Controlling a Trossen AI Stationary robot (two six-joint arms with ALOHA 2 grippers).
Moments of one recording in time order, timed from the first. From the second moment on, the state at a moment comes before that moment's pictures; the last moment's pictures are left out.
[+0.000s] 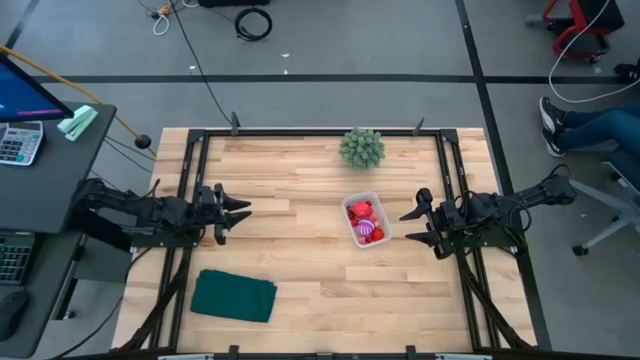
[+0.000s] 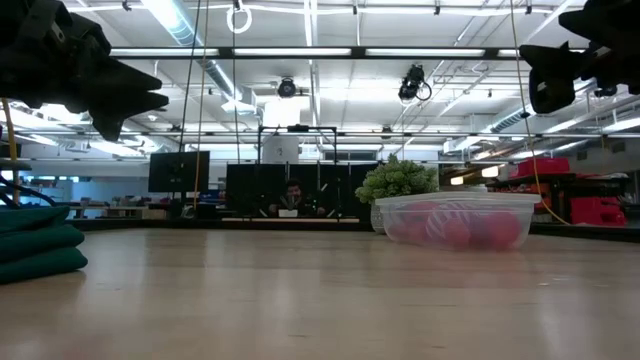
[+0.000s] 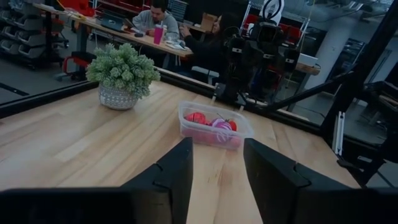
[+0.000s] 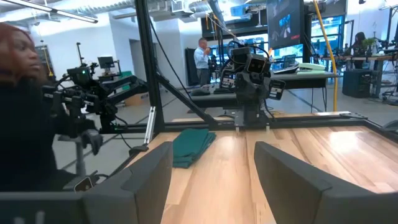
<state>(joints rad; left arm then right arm) -0.27 0.13 0.01 0.11 -0.49 -0.33 0.29 0.16 0.01 0.28 0.10 0.11</state>
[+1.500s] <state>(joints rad) -0.27 0.13 0.01 0.11 -0.49 -0.33 0.29 0.16 0.01 0.28 0.10 0.11</state>
